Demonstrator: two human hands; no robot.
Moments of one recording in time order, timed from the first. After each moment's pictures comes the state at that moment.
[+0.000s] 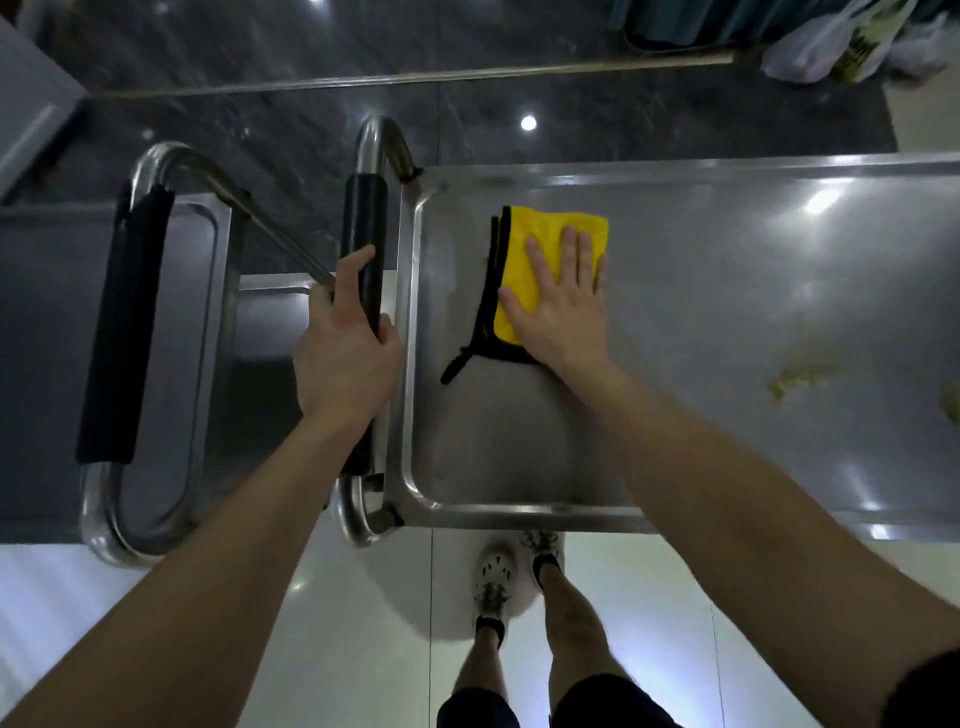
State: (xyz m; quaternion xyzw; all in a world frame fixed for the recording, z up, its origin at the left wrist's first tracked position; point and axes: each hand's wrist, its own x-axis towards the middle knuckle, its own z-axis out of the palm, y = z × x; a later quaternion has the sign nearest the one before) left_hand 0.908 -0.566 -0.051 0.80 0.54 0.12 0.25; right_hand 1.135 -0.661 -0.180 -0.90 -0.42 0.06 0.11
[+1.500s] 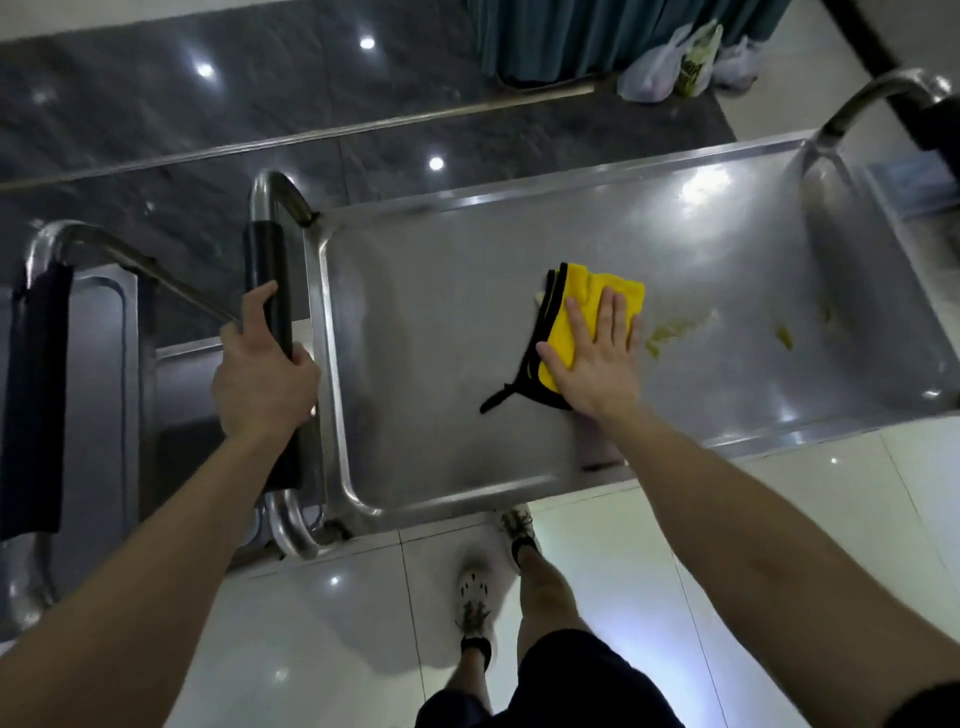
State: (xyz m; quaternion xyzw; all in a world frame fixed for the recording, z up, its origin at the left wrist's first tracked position) left_hand 0.912 -0.567 -0.047 0.81 0.54 0.08 0.23; right_hand 1.169 -0.840 -0.156 -0.95 -0.30 0.09 0.02
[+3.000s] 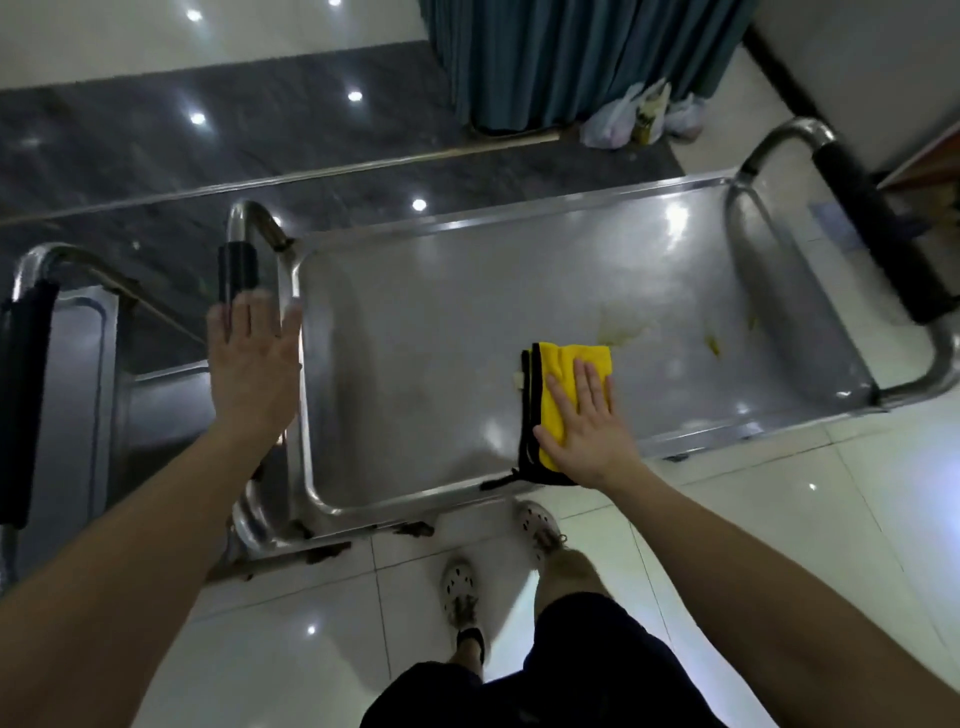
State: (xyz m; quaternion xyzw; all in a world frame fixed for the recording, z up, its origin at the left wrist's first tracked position) left_hand 0.930 -0.576 -0.046 0.93 0.33 -0.01 -0.14; right_hand 1.140 -0.941 -0.146 -0.91 -0.38 0.16 -0.05
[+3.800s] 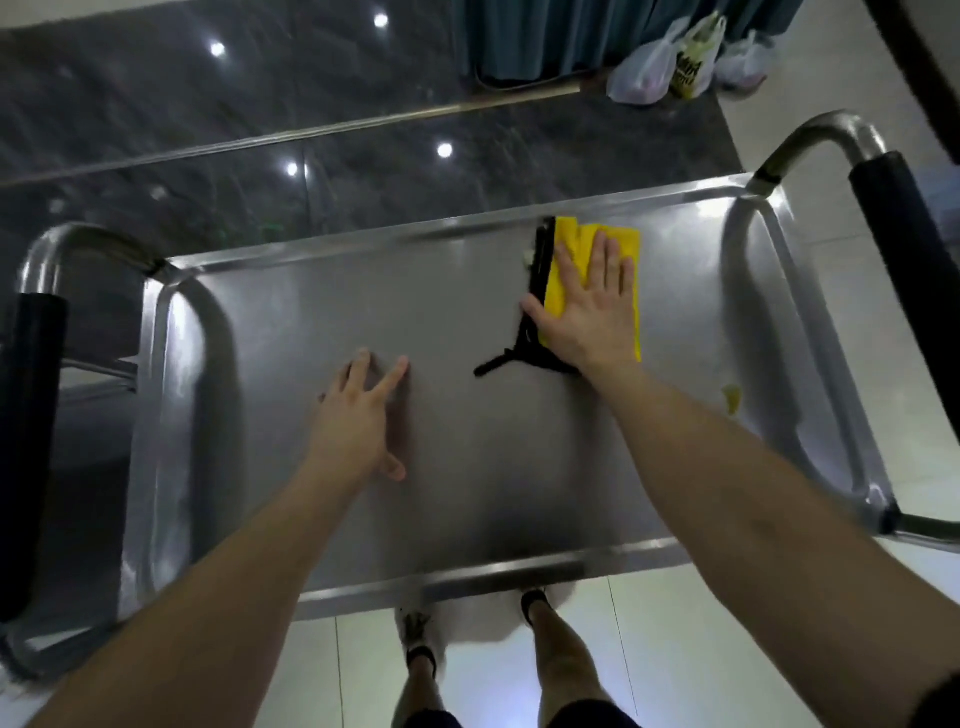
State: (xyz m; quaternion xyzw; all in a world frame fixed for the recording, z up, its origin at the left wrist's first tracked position) left_hand 1.175 -0.710 -0.090 0.89 0.35 -0.27 0.10; right_hand 1.452 -0.853 -0.171 -0.94 -0.33 0.06 0.06
